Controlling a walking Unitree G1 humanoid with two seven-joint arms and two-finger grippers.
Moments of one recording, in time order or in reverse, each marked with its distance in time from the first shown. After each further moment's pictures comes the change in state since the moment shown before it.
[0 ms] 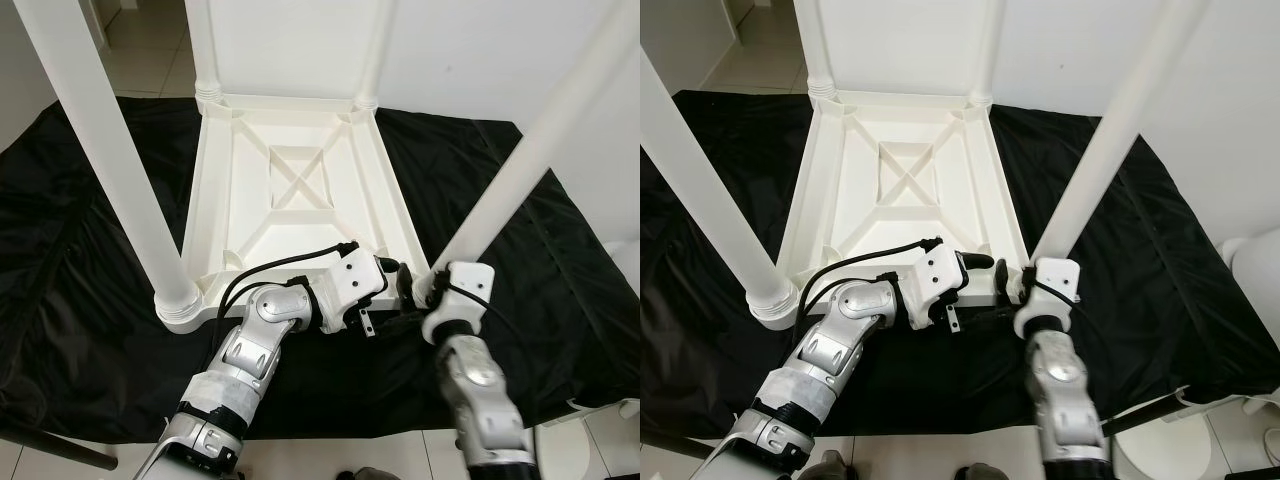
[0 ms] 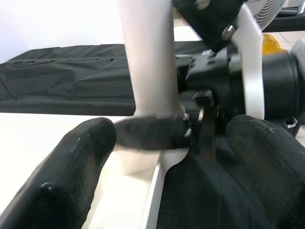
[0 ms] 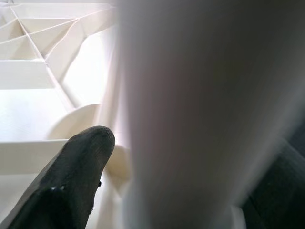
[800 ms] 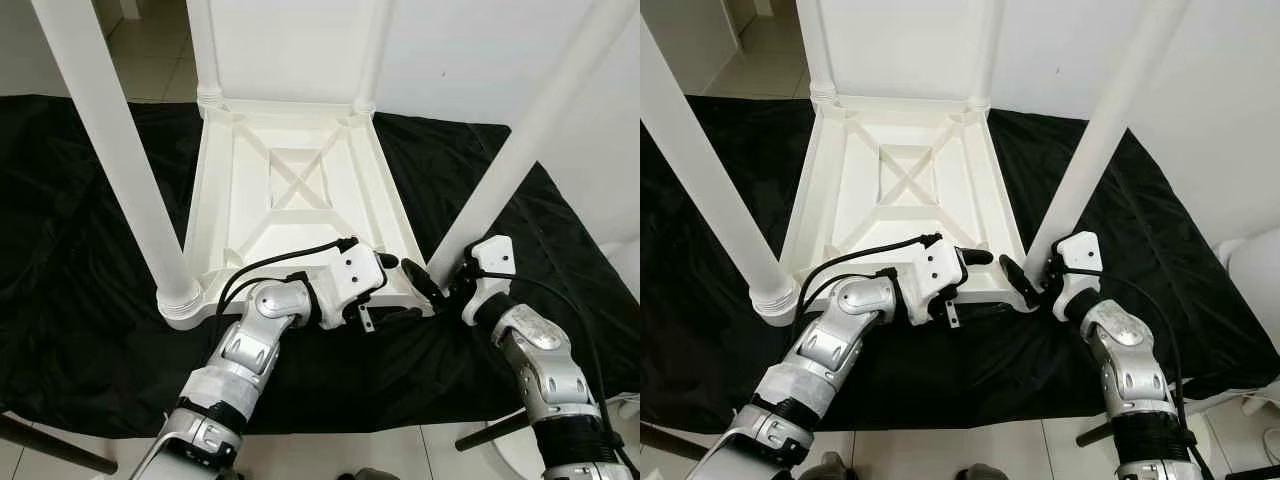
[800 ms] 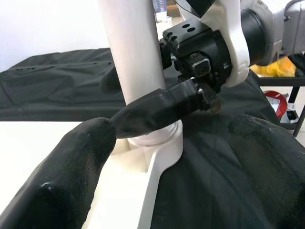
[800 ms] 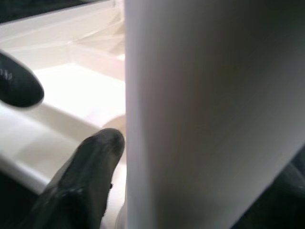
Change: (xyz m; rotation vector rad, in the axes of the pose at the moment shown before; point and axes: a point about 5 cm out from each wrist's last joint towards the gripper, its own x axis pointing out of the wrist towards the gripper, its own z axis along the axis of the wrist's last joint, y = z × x) left arm -0.003 0.005 -0.001 0.013 0.017 0.005; right arm 0.030 -0.027 0.013 -0.167 0.029 0.531
